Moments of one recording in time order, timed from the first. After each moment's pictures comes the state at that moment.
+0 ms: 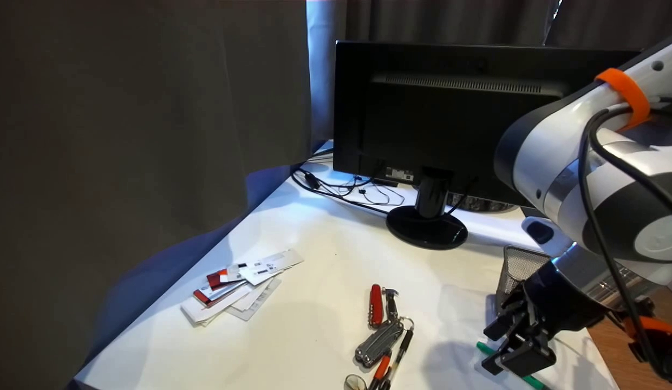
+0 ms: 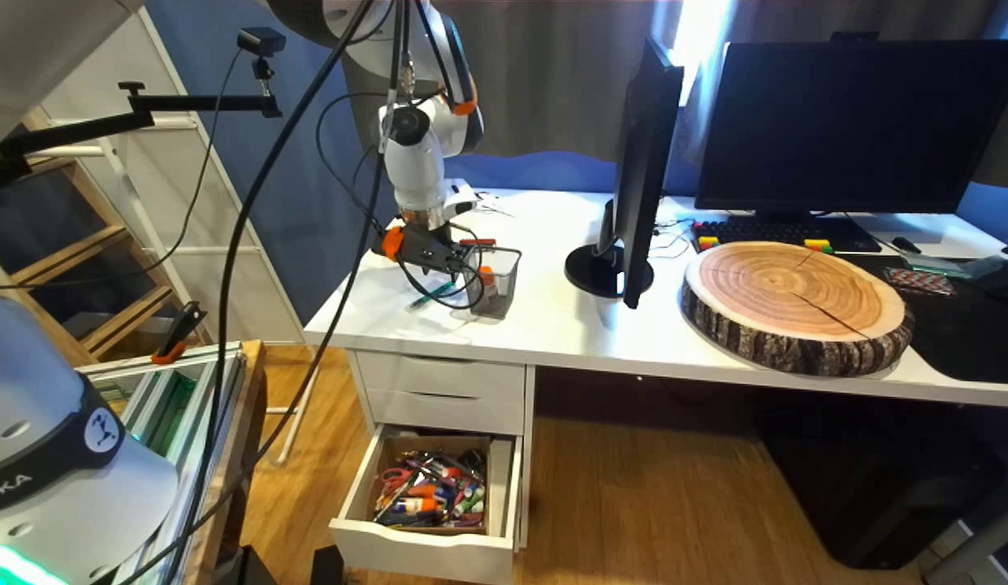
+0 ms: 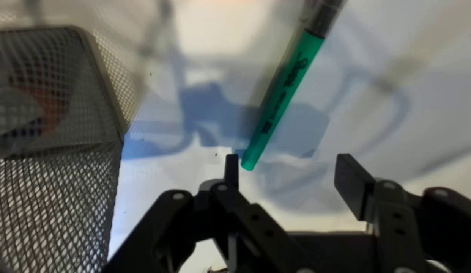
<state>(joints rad) 0.33 0.95 0.68 -1.72 2.12 3.57 -2.51</state>
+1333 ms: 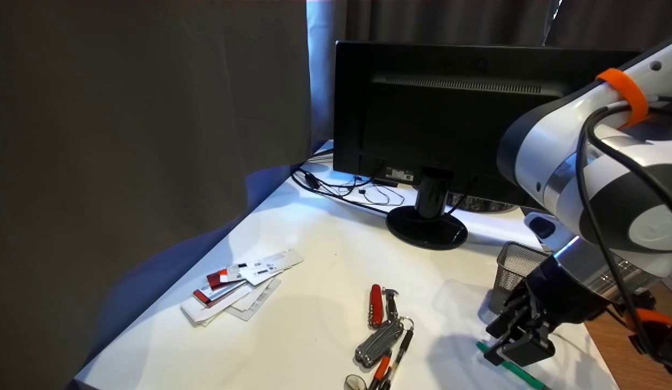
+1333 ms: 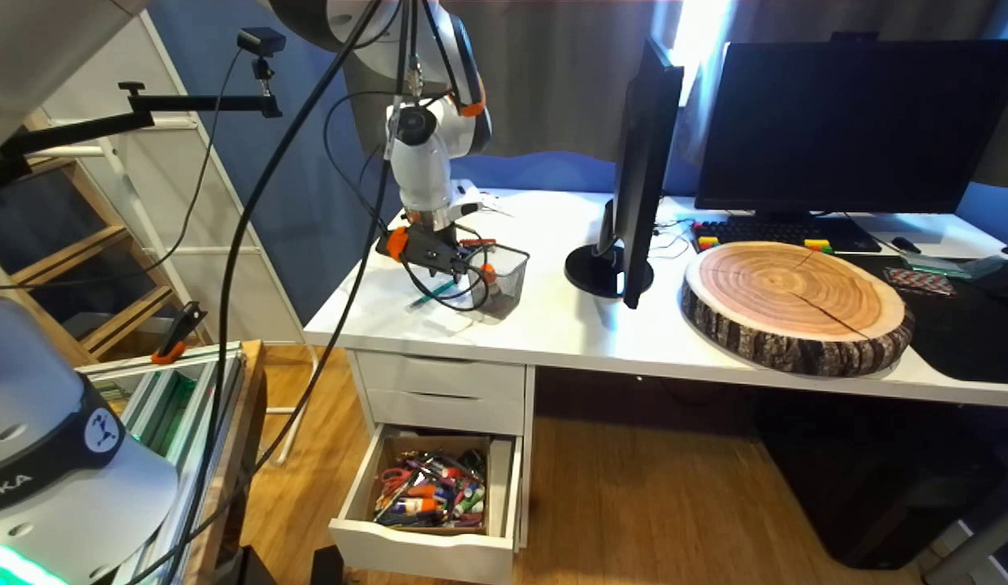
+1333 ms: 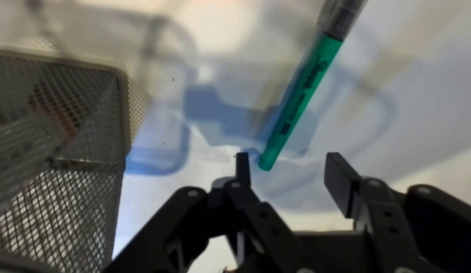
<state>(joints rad) 0.29 0.96 0.70 -1.72 2.12 3.59 -2.51</state>
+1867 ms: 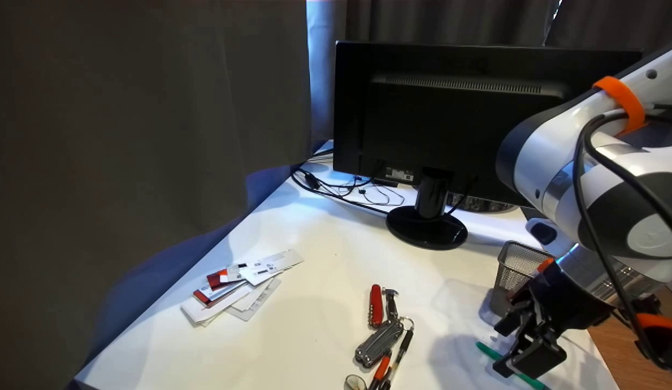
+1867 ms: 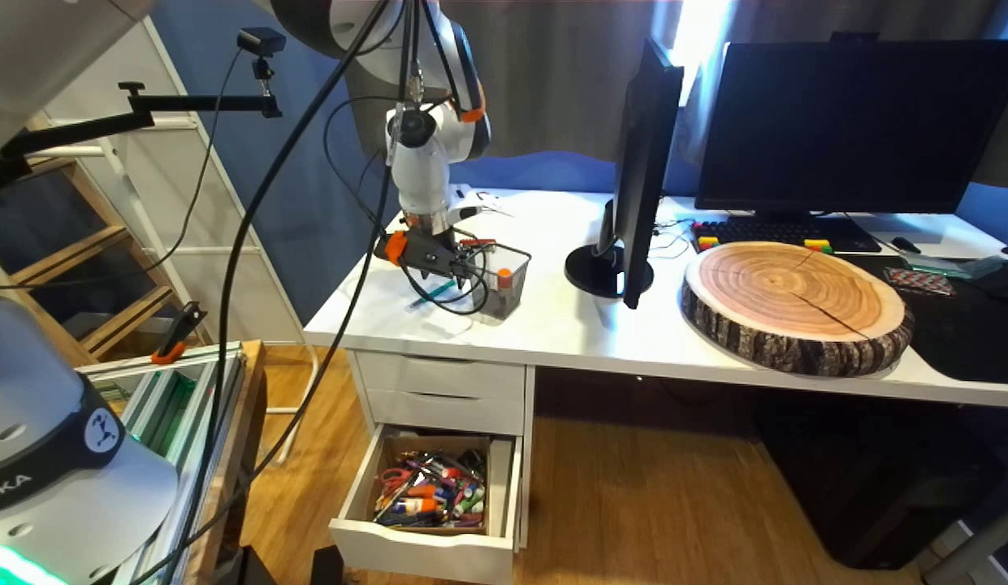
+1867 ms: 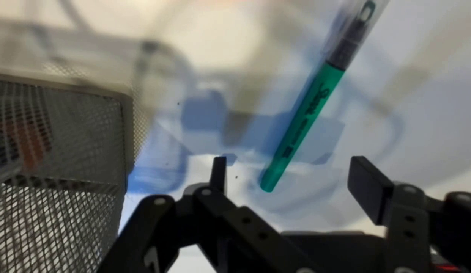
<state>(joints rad) 0.29 0.98 0.70 -1.72 2.12 3.61 -2.53</state>
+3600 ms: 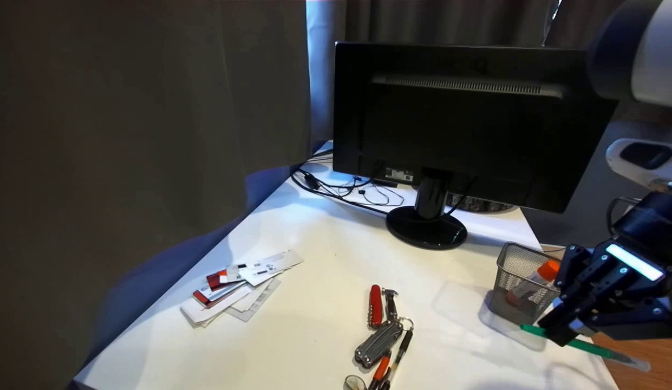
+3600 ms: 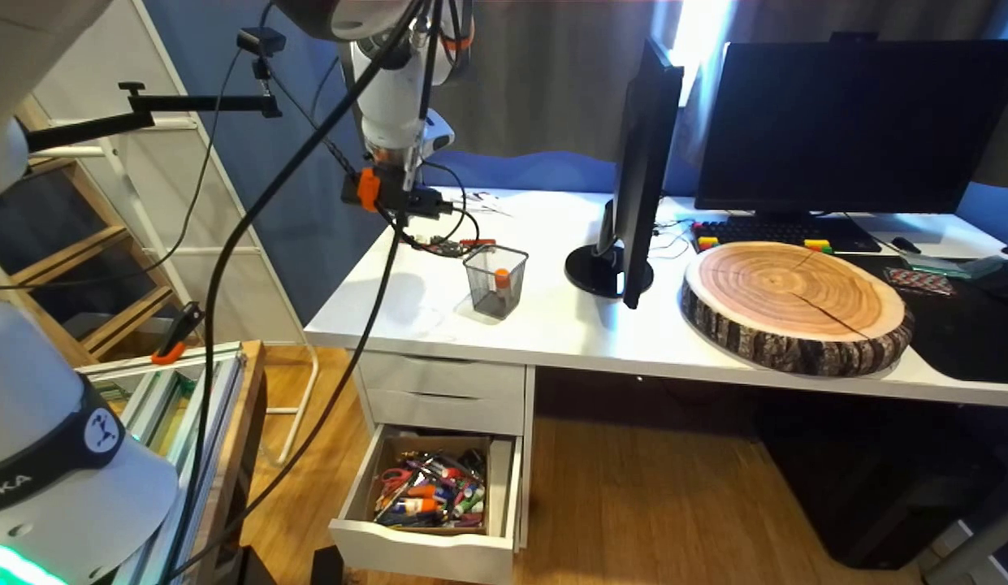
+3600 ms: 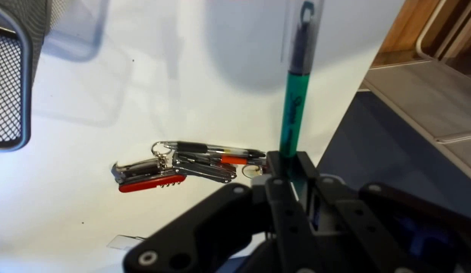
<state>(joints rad) -0.21 0.98 1.30 -2.02 1.99 3.73 -2.71</state>
